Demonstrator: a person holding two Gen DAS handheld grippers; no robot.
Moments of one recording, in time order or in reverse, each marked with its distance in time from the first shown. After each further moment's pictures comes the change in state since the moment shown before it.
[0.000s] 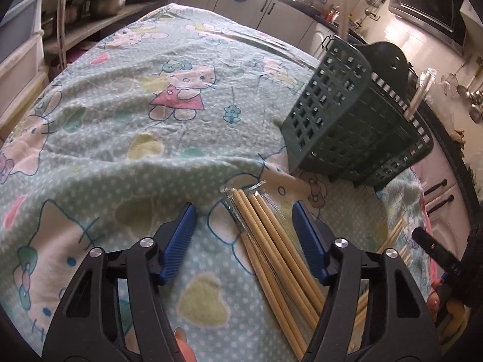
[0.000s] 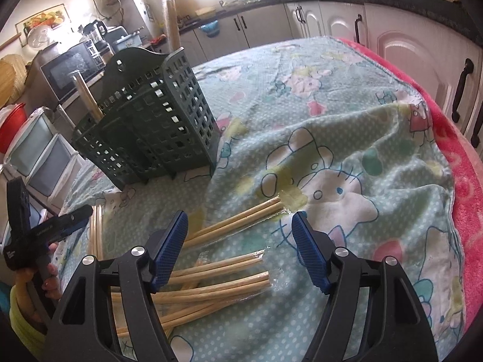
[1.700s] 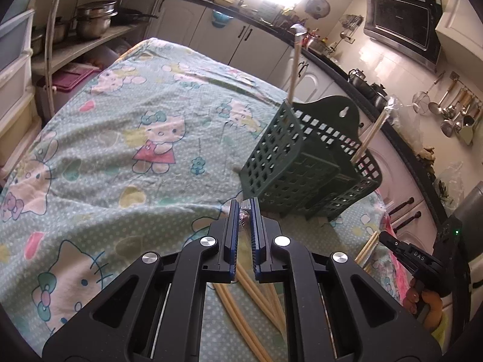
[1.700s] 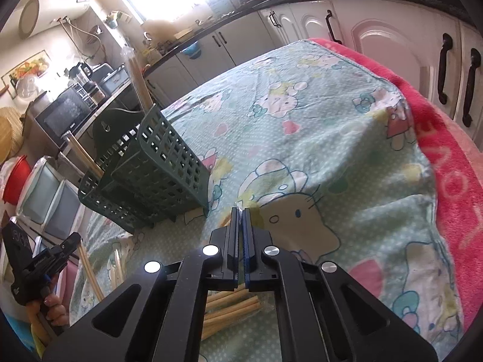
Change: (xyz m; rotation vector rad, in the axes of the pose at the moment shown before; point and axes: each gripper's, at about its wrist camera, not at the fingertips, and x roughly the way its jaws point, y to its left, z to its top) left arm -0.050 -0.021 0.026 0.024 -0.121 -0.122; right arm -0.026 -0.028 0.028 0.176 -0.078 0.054
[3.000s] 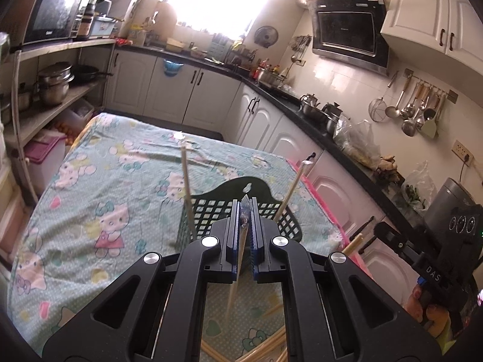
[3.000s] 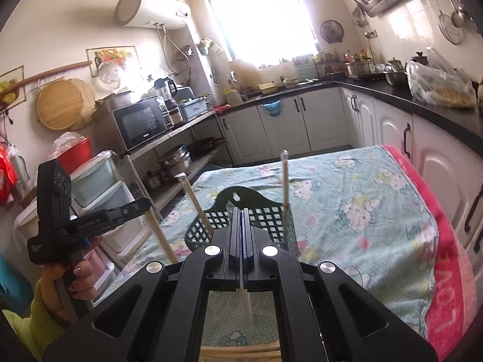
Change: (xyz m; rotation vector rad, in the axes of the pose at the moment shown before) left arm -0.052 -0.094 0.060 0.180 -0.178 -0.119; right arm -0.095 0.114 0.037 -0.339 -0.266 0.220
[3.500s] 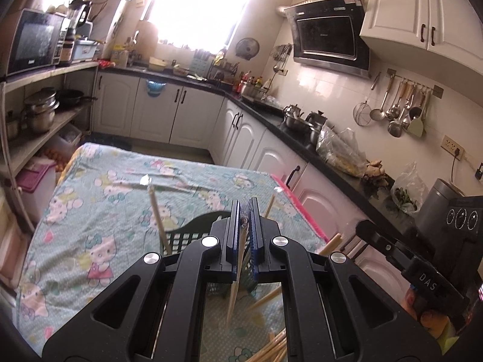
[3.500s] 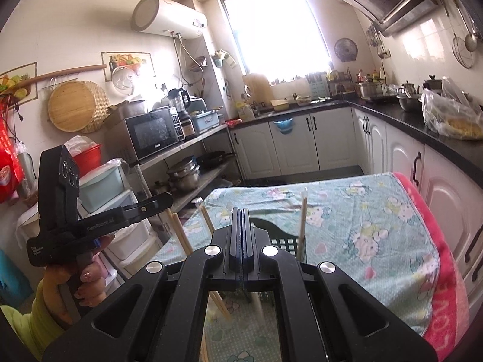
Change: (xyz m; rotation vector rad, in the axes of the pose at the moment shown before) left arm -0.007 -0.035 0.032 0.075 -0.067 -0.042; right arm -0.004 0.023 0.033 -0.061 -0.068 0.034
